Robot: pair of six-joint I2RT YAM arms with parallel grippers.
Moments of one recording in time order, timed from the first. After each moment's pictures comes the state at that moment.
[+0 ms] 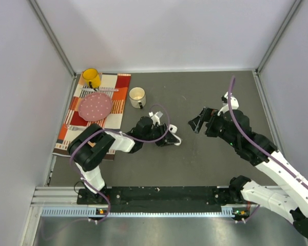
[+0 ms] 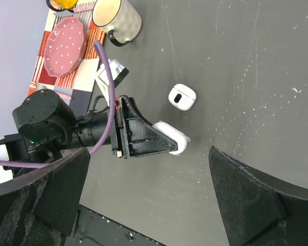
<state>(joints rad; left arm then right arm) -0.70 1.77 0.68 0.66 0.51 -1.05 0.68 0.81 0.93 -0.55 0.18 0.68</state>
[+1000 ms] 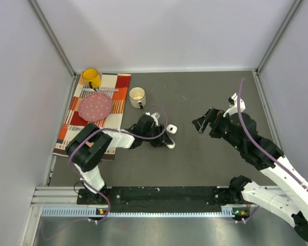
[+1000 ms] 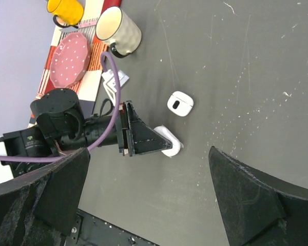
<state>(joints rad) -0.67 1.76 0.76 0.31 0.40 -0.89 0.68 0.74 0.92 -0.56 0.22 0.68</state>
